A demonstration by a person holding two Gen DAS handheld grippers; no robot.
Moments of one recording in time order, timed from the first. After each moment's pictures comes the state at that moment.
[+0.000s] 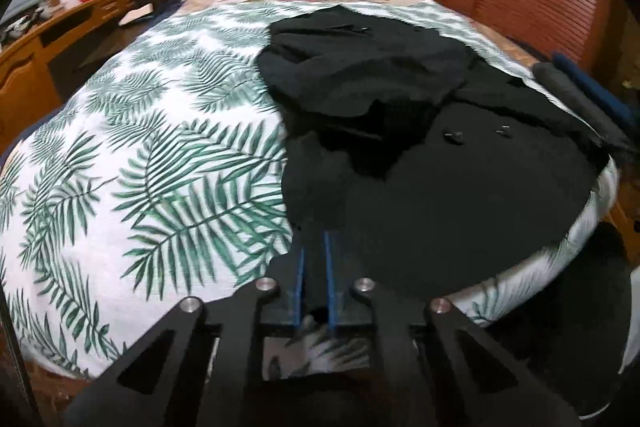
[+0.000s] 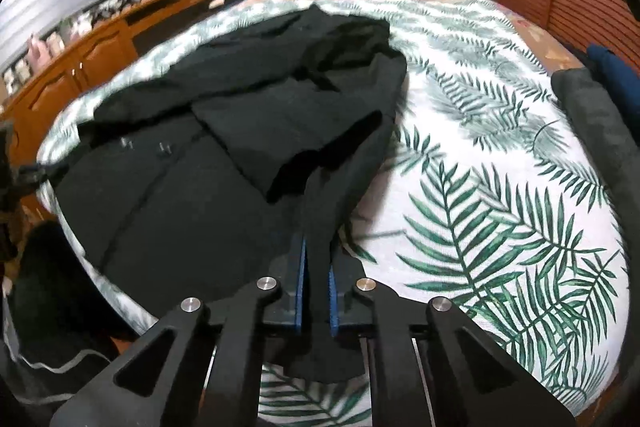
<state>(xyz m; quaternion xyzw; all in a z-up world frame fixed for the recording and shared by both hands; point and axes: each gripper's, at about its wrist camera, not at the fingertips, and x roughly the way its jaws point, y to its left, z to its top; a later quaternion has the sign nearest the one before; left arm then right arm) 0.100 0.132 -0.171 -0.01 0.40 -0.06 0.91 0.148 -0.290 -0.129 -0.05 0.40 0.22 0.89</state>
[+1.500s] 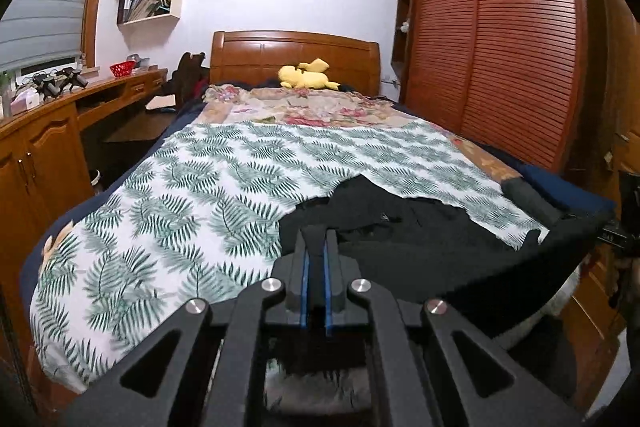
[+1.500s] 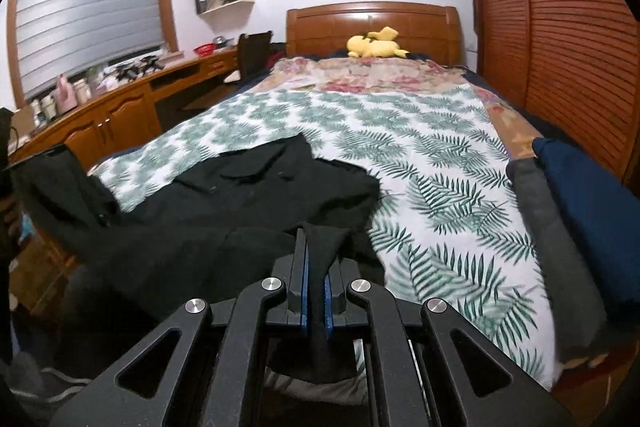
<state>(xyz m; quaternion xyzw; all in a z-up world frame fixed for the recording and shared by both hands) 0.048 0.129 -0.013 -0.05 0.23 -0.03 0.97 0.086 -0.308 -0.035 -0.03 0.28 0.23 0.93</state>
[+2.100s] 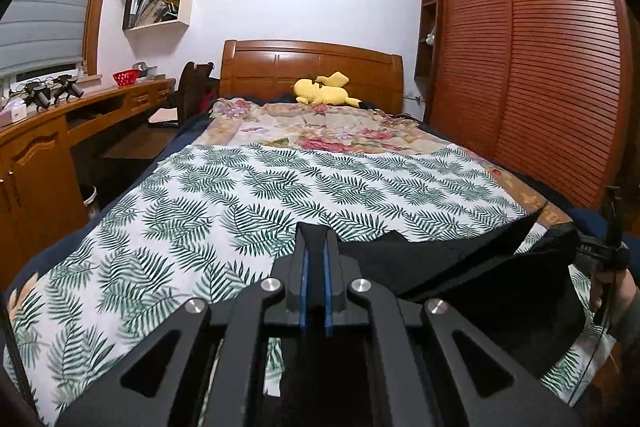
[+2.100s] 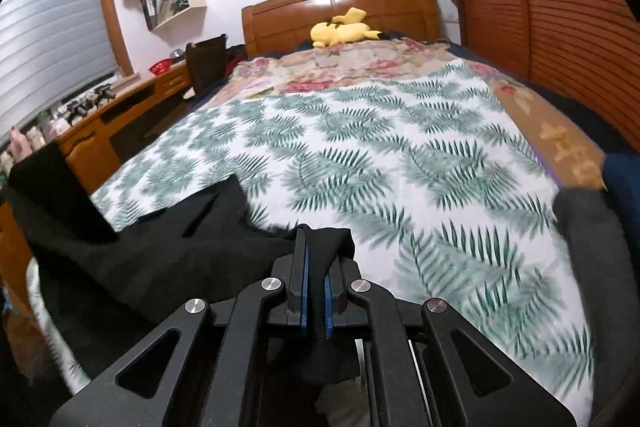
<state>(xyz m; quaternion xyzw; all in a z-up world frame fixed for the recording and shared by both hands) 0.226 0.146 -0.021 -0.06 0.21 0.00 0.98 0.323 -0.287 -0.064 0.02 0.30 0.19 0.93</state>
